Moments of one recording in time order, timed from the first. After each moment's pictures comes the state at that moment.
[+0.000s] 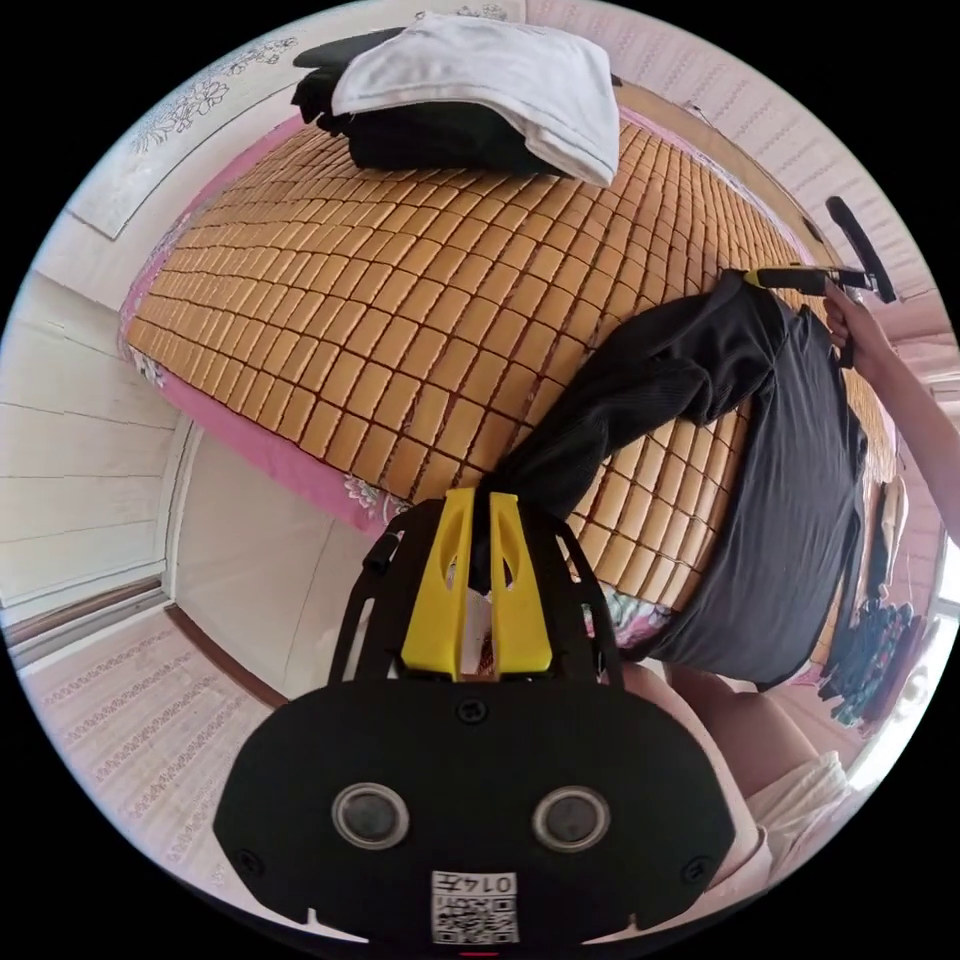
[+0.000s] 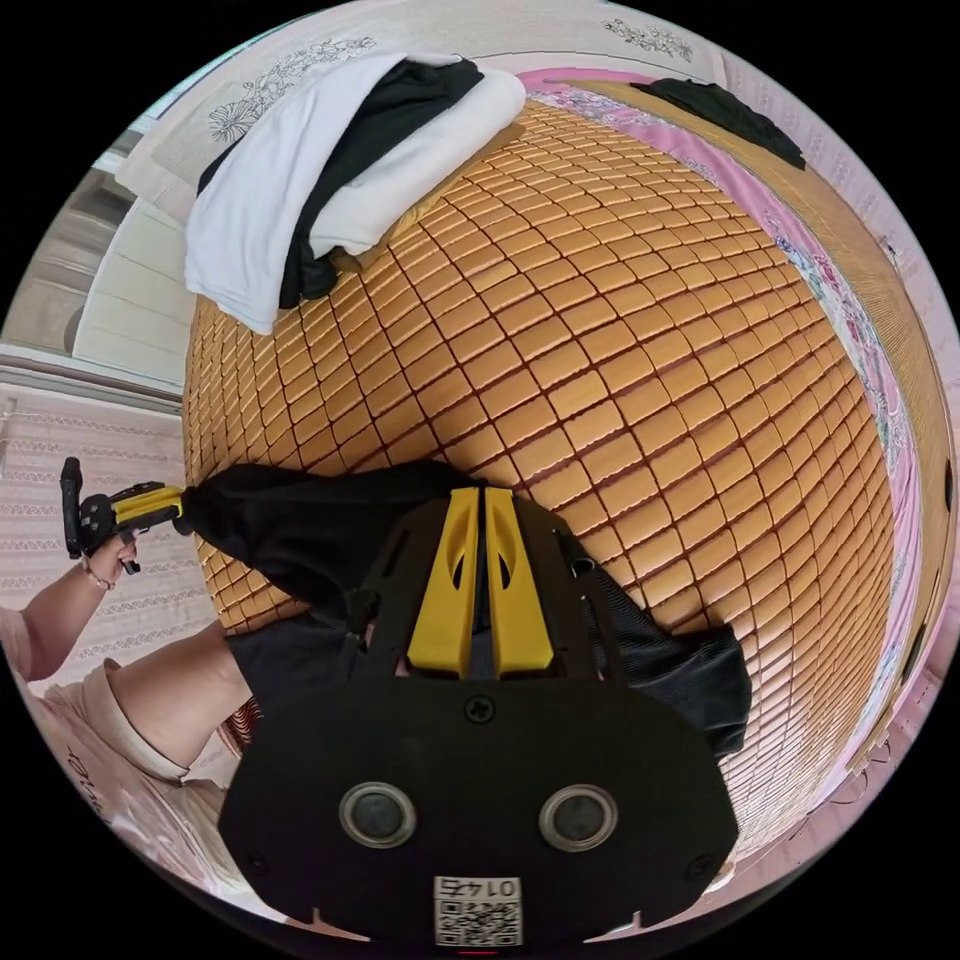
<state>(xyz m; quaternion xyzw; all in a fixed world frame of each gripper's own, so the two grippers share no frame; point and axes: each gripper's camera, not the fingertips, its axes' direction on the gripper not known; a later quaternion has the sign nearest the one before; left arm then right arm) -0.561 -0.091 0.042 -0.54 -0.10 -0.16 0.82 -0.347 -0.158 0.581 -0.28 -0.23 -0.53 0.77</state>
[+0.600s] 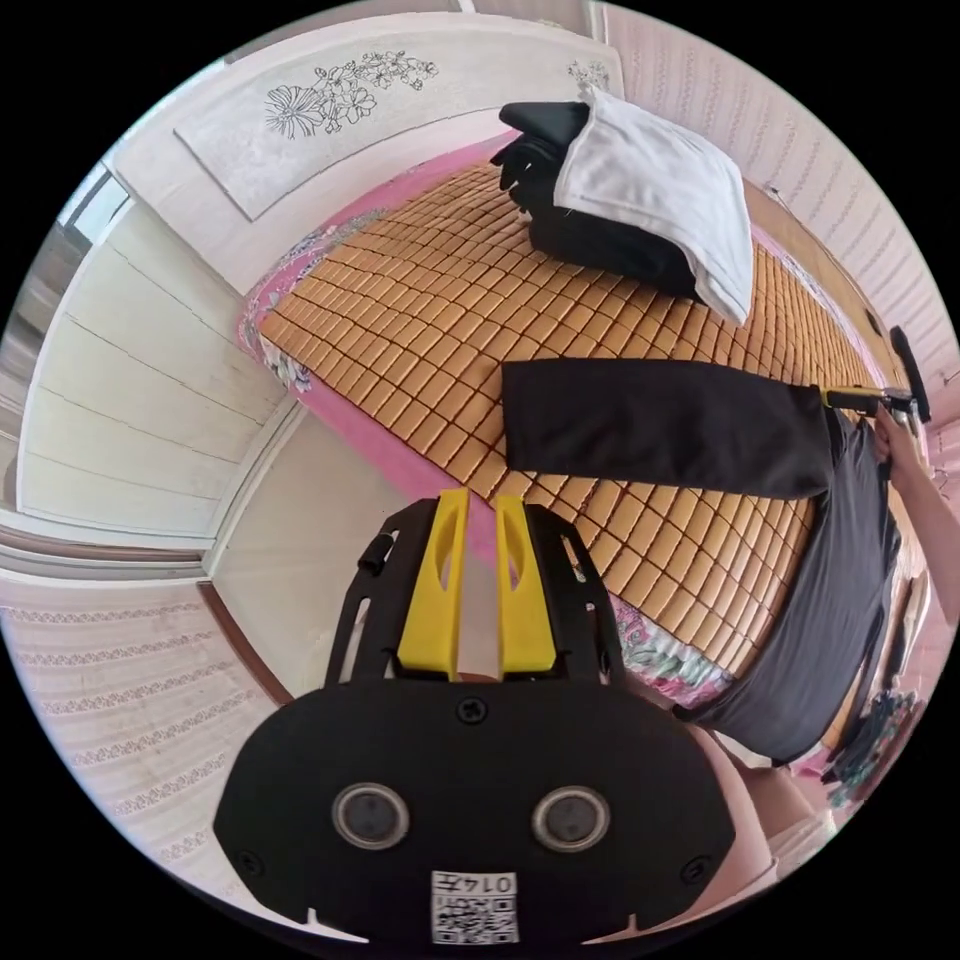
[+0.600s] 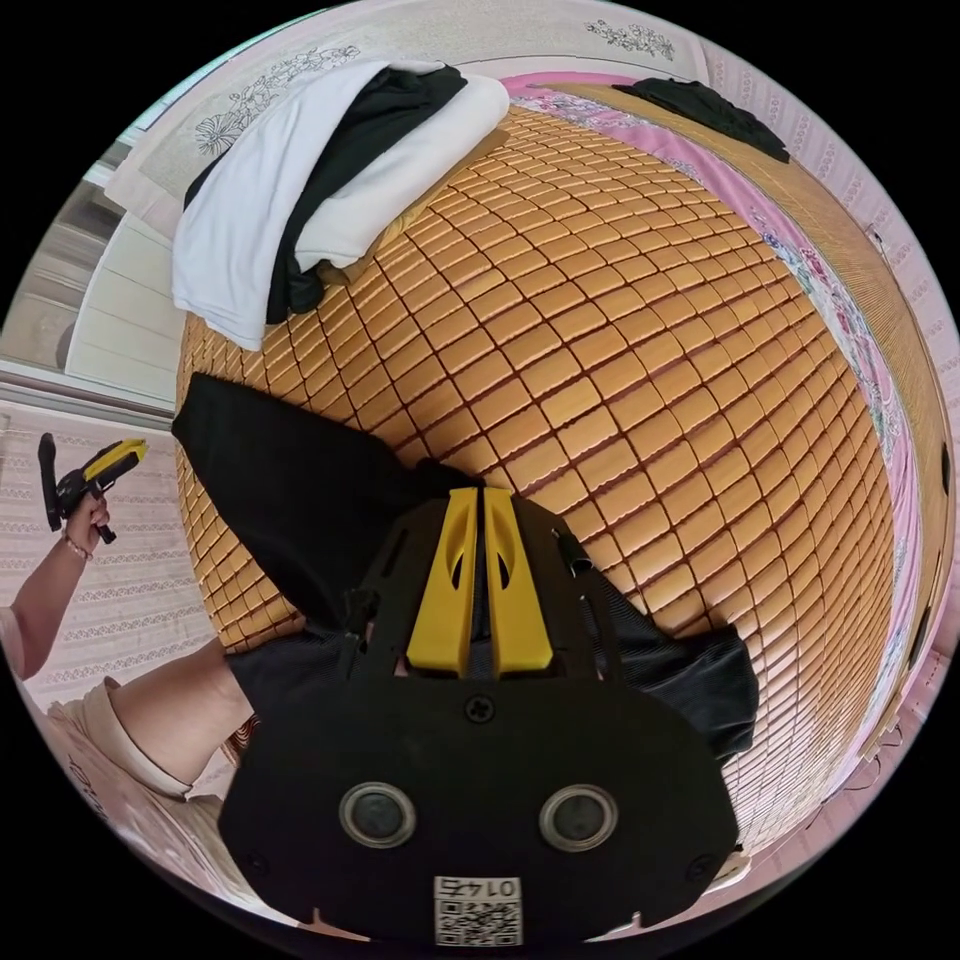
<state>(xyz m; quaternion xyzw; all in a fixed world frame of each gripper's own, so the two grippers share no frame) -0.638 -0.121 -0.031 -0.46 -0.21 -0.22 0.84 -0.364 -0.168 0.588 -0.27 -0.23 -0.51 0.78</state>
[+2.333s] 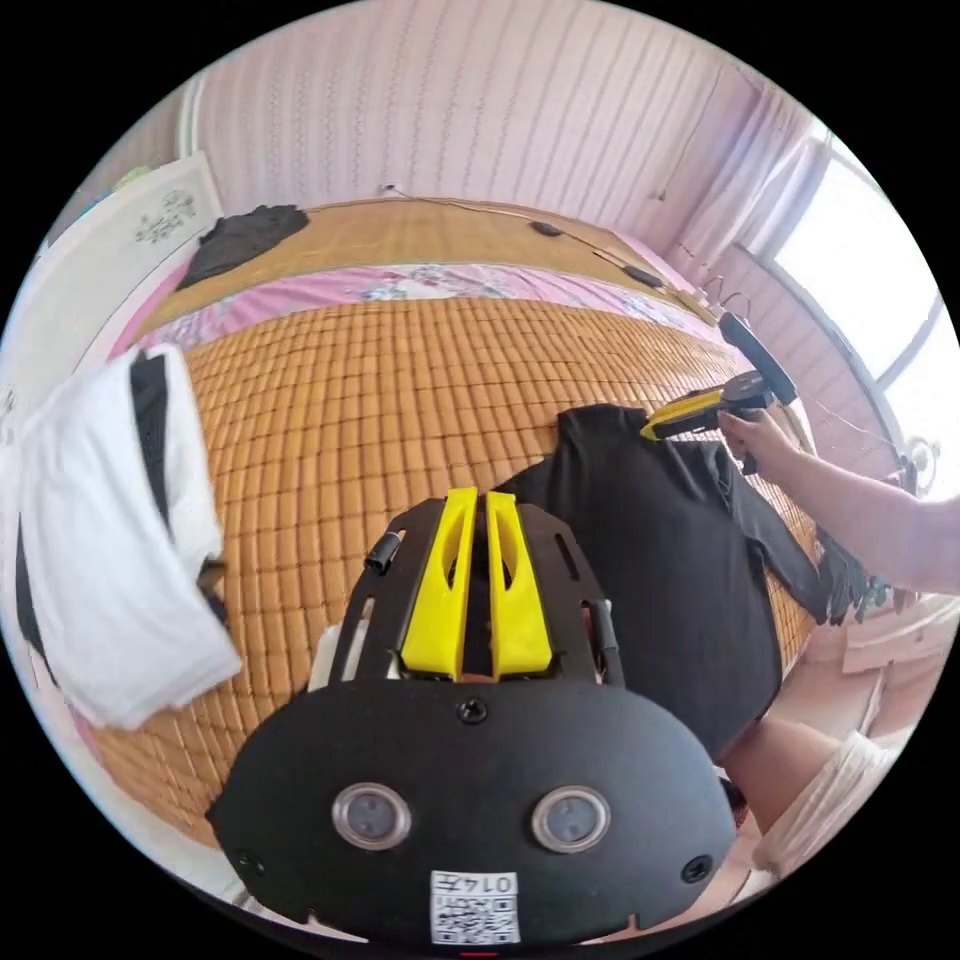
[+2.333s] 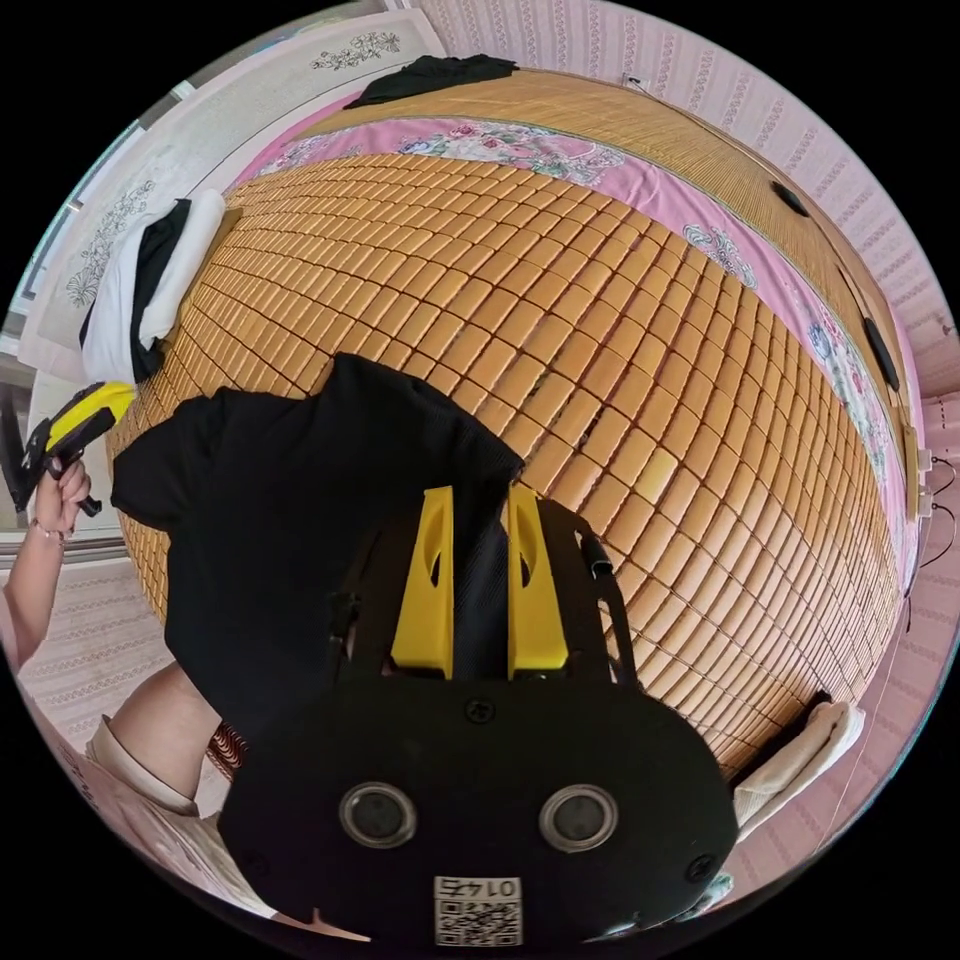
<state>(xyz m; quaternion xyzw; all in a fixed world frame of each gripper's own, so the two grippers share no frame) -0.353 -0.262 0.323 -0.27 -0.07 0.26 0.92 -0.023 -0.239 0.604 -0.19 -0.23 -0.32 0.90</state>
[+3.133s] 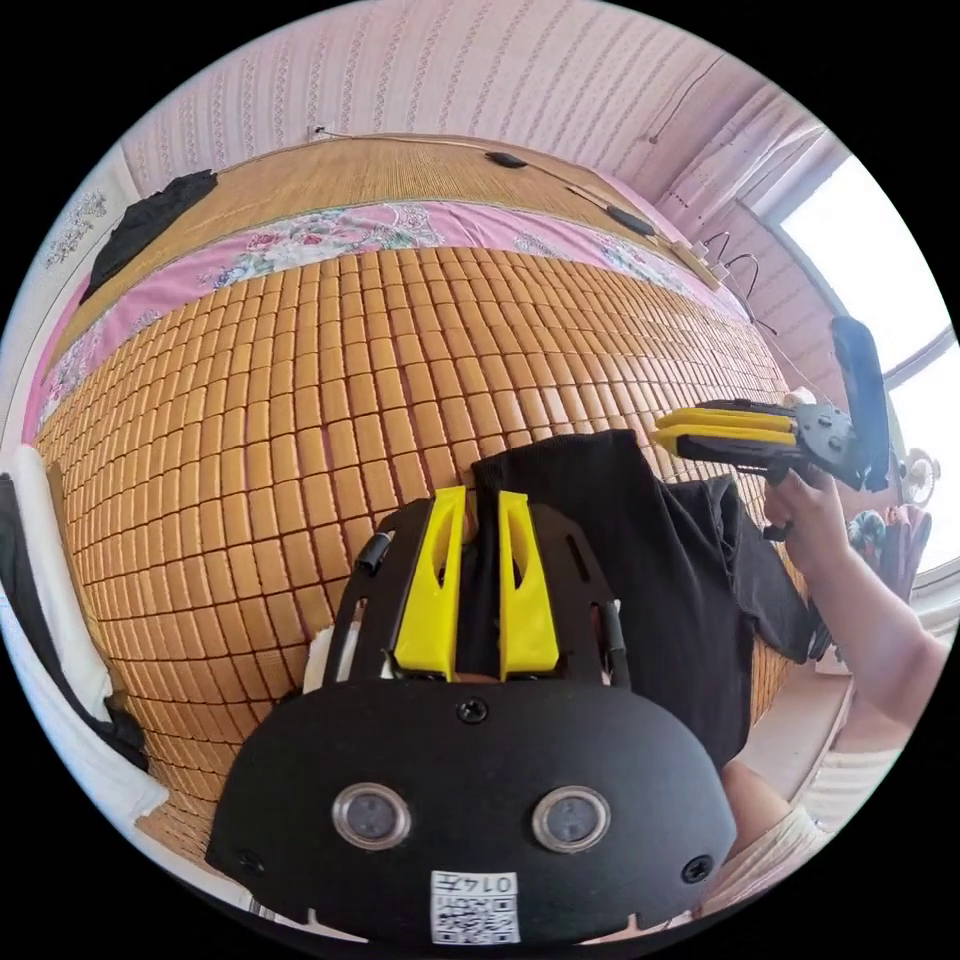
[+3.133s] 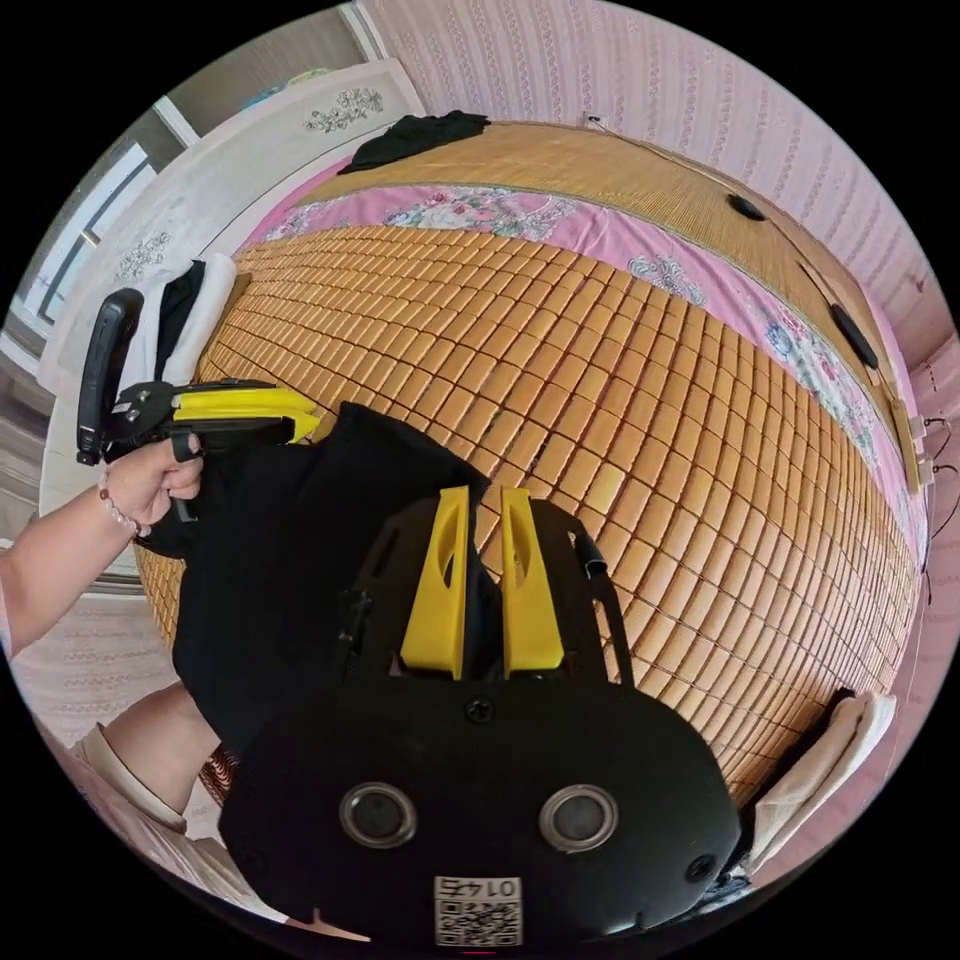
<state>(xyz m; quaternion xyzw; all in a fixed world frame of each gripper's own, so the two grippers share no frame) -0.324 -0.245 0.447 -0.34 -0.06 0.24 0.91 0.067 -0.202 0.557 -0.11 -0.28 -0.27 0.92</state>
